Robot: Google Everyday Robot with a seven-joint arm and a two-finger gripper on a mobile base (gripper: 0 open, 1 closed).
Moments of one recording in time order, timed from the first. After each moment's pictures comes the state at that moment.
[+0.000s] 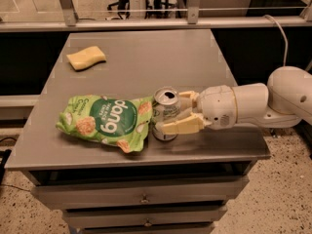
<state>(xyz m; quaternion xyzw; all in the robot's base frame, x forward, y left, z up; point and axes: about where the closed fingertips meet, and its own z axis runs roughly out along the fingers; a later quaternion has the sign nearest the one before) 0.470 -0.037 0.864 -0.52 0.59 0.43 0.44</state>
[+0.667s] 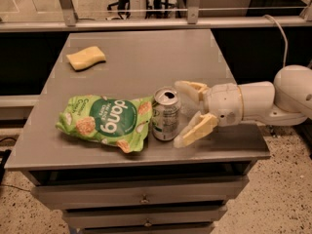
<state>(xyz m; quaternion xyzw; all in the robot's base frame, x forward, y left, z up) 0.484 -0.056 0.864 -0.52 0.59 0.41 0.46</state>
